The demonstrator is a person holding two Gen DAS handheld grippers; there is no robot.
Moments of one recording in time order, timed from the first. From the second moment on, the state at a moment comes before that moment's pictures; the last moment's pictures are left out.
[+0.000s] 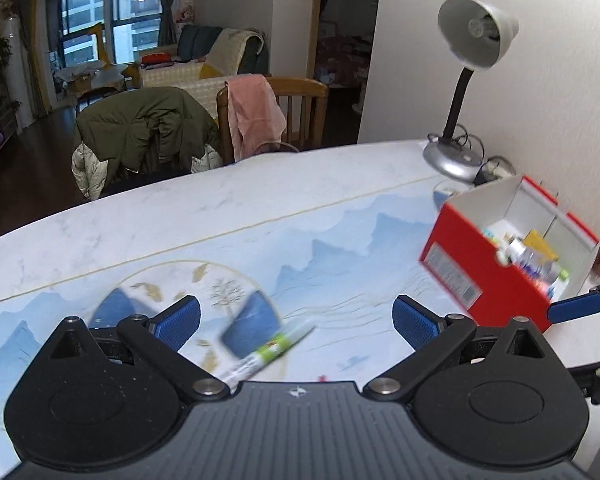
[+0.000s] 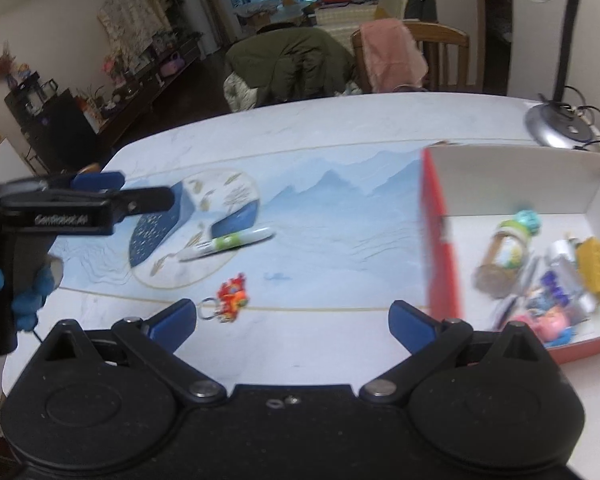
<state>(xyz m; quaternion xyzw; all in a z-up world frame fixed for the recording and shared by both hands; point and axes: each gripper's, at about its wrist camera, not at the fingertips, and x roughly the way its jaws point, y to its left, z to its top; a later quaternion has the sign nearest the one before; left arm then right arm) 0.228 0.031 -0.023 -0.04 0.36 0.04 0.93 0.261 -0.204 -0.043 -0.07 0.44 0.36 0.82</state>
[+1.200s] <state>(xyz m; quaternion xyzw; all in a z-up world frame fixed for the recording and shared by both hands) 0.287 0.080 -0.152 0.00 0.43 -0.04 0.90 0.266 -0.072 -0.150 -0.17 0.48 0.33 0.79</state>
